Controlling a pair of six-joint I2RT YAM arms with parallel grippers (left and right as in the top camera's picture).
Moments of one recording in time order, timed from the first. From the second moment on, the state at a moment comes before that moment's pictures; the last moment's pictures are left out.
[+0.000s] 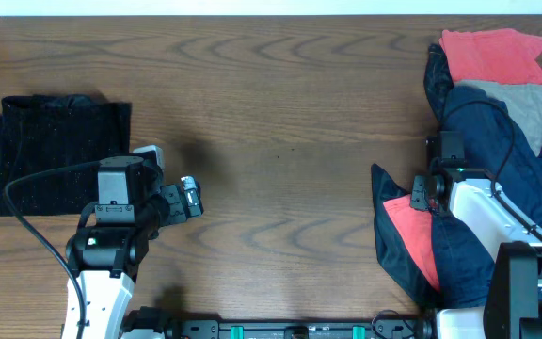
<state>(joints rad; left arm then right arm) -0.03 0.94 0.74 -0.76 0.15 -0.28 -0.01 1.57 0.74 -0.53 0.26 0.23</state>
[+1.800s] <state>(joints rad) -0.03 0.94 0.74 -0.76 0.15 -0.28 0.00 1.27 1.14 -0.77 -0.05 0.16</state>
